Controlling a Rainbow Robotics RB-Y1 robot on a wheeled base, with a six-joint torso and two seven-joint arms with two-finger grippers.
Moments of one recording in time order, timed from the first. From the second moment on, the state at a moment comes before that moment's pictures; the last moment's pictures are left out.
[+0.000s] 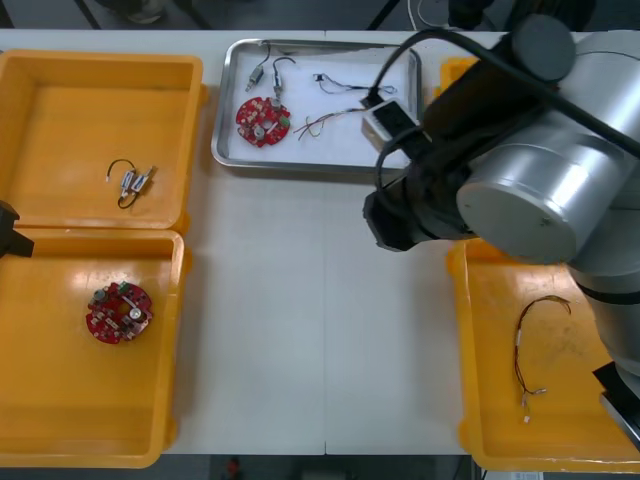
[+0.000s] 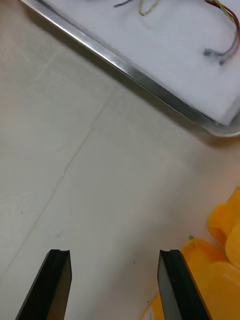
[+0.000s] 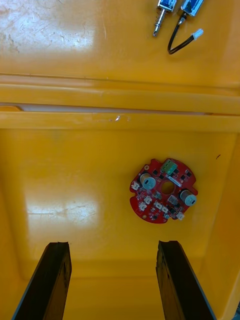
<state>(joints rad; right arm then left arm) -0.67 -0.44 0.38 -2.24 -0.53 1.92 1.19 -0.23 0.91 0.29 -2.07 0.98 1.89 -1.21</state>
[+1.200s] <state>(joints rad) -0.06 -0.59 -0.36 -2.43 -0.73 1.92 1.13 -0.23 0.91 0.29 -2.07 0.98 1.89 -1.21</state>
